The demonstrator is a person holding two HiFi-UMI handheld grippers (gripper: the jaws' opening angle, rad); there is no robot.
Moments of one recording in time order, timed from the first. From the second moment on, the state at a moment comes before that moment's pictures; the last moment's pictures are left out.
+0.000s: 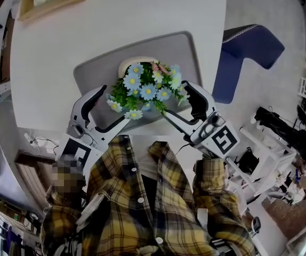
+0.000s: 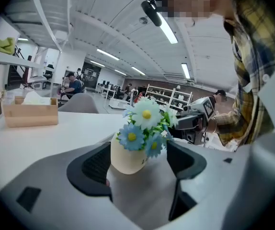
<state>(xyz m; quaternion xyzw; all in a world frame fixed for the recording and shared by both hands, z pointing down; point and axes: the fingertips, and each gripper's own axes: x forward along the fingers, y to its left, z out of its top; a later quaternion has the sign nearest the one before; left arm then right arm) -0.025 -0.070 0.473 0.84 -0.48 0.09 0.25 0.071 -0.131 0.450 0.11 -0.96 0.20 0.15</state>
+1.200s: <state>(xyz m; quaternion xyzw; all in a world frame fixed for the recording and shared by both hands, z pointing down) -0.005 -0.069 0.242 0.85 -0.51 0.01 0.12 0.048 -0.092 0.227 0.12 -0.99 0.11 0.02</state>
